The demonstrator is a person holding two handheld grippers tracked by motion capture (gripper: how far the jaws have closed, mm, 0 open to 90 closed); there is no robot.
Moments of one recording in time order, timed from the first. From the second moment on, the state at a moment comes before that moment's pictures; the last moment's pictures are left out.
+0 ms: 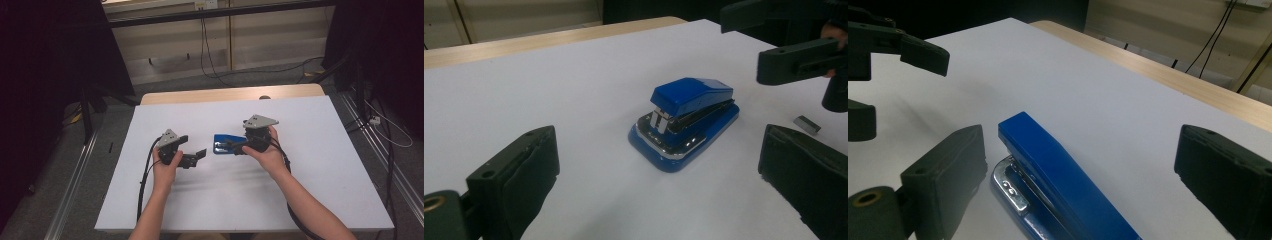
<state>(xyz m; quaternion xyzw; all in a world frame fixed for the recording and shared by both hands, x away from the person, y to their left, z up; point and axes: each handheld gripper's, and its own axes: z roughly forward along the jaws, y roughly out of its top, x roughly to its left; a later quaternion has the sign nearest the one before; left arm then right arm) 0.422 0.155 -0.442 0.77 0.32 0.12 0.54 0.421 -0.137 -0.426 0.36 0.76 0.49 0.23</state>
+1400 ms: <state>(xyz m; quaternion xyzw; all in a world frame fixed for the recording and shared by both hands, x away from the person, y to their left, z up) 0.420 0.155 -0.445 0.79 0.31 0.11 0.52 0.459 -0.090 -0.450 0.30 0.82 0.46 0.17</state>
